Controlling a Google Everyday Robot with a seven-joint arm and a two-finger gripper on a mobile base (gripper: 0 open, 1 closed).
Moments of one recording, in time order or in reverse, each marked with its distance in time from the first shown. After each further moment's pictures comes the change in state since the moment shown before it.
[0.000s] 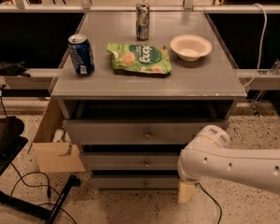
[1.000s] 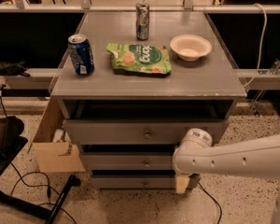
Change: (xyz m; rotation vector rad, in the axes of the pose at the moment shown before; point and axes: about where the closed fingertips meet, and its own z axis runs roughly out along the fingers) arm -0.004 -0.042 0.083 0.070 0.028 -0.111
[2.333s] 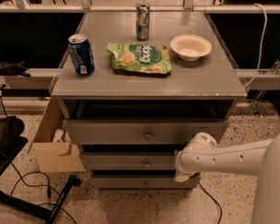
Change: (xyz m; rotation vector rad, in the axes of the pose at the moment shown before) arm 0.015 -0.003 0.063 -0.038 -0.082 0.015
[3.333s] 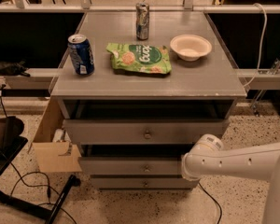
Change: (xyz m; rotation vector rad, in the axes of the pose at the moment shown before) arm 0.020 0.019 -0.017 -0.028 0.043 0.025
